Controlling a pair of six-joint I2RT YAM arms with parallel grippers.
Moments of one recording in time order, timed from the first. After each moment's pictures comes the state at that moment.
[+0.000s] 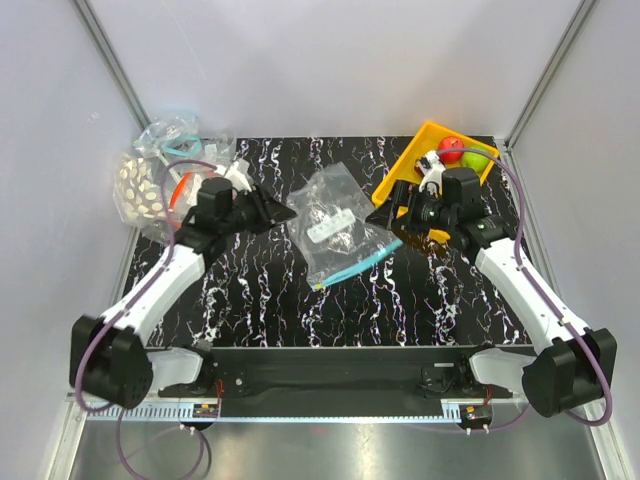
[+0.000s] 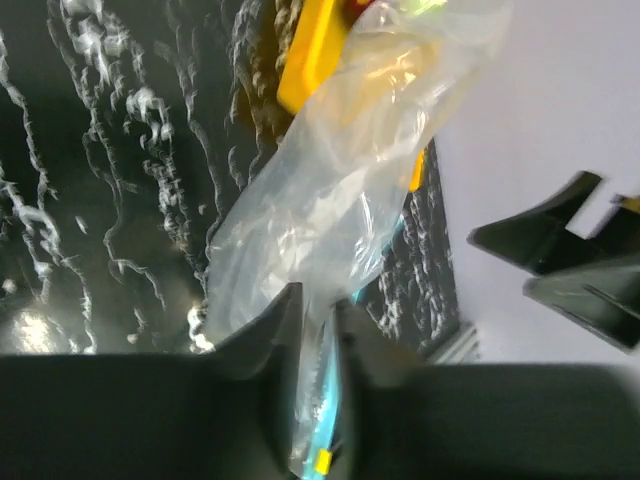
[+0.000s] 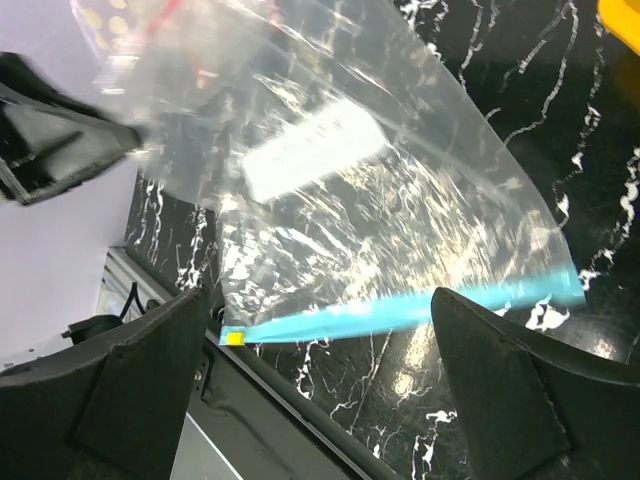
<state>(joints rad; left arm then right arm) -0.31 1.20 0.91 -0.11 0.41 -0.78 0.30 1.21 1.05 -0.37 -0.49 0.51</state>
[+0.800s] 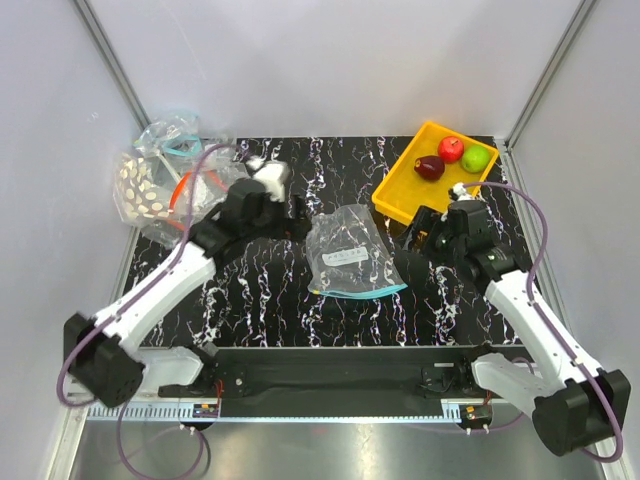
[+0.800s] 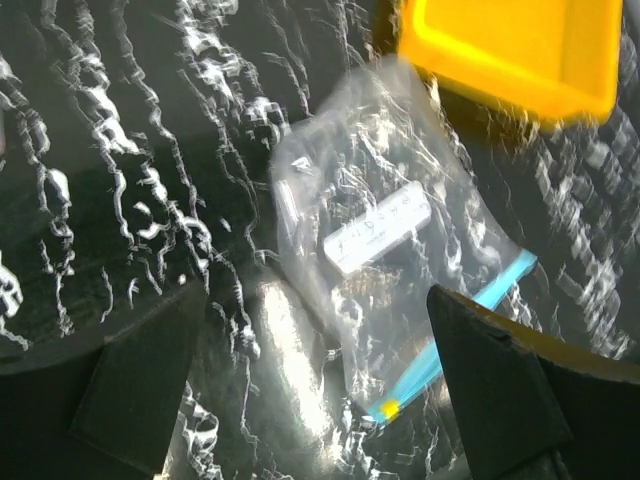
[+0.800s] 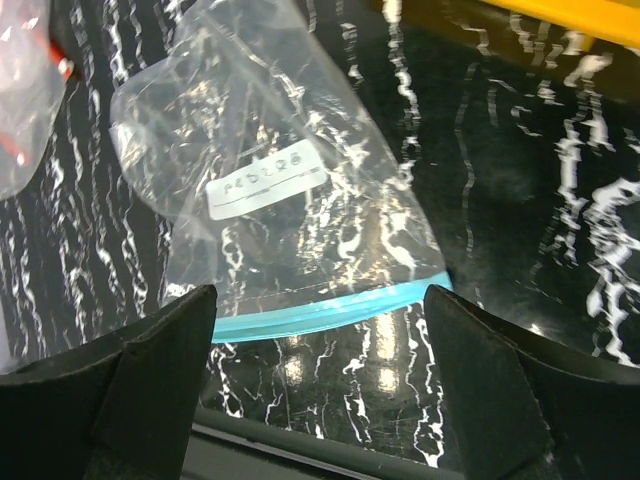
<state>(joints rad) -0.54 1.19 1.01 -0.35 0.03 -0.36 0.30 1.02 0.87 -0.54 -0.10 0.62</state>
